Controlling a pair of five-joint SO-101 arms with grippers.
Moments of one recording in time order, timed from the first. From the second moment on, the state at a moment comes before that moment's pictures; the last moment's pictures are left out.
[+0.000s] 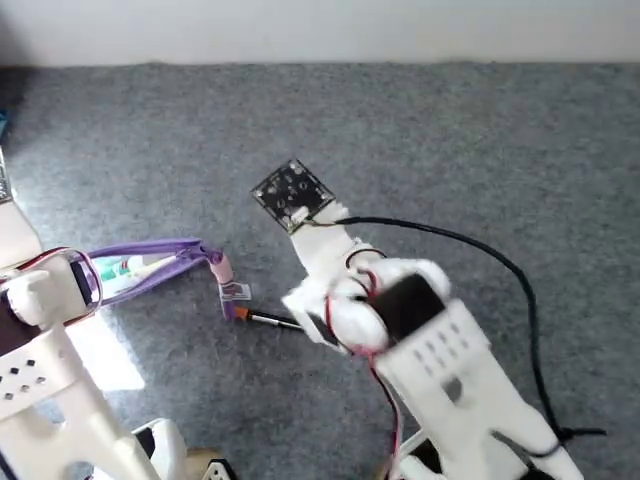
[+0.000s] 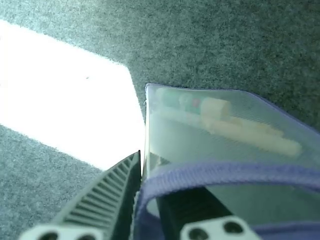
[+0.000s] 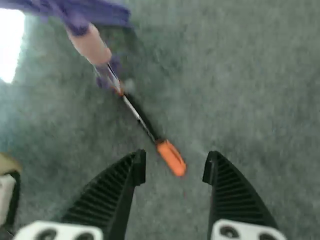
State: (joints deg) left arm -32.4 -40.3 15.3 99.5 0.0; right arm -38.7 -32.7 22.3 82.5 3.7
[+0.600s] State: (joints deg) left arm -32.4 -40.4 16.0 99.5 0.0; right arm -36.6 6.2 28.0 70.3 16.7
